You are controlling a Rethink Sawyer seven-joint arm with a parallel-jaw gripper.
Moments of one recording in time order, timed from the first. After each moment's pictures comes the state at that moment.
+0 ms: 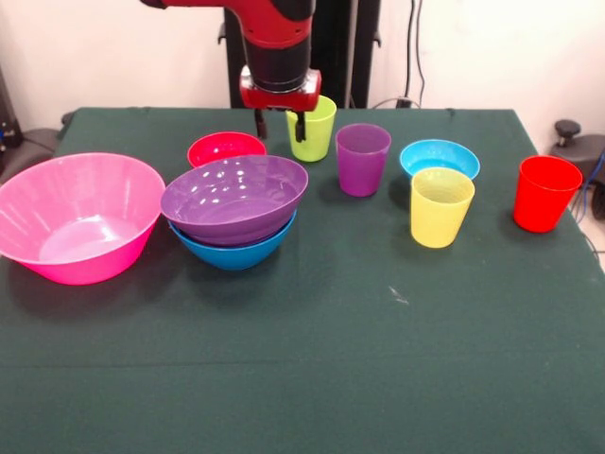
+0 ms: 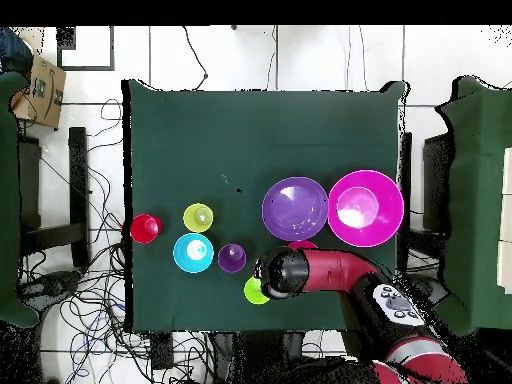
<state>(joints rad) -0.54 -0.56 0.16 1.93 -0.42 0.48 1.87</state>
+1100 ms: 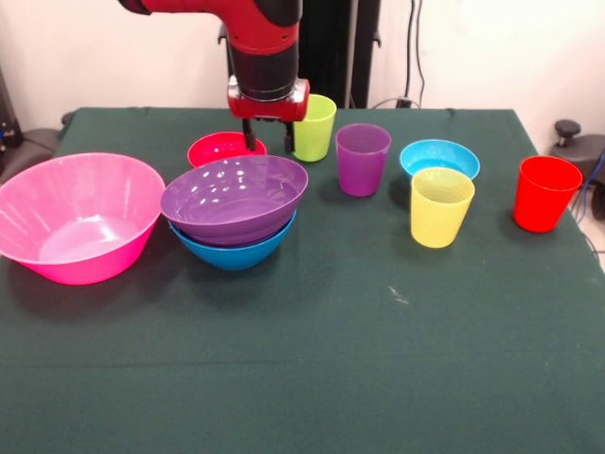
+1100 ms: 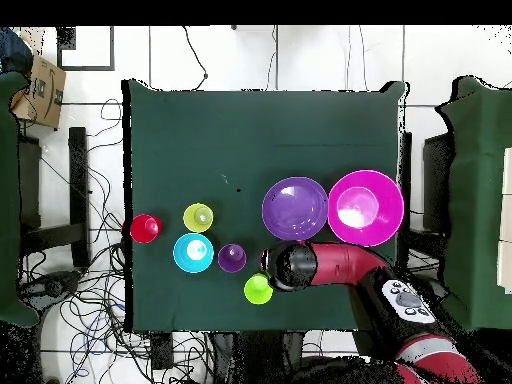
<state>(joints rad) -0.58 -0.56 0.20 1.89 -0.46 0.48 1.87</state>
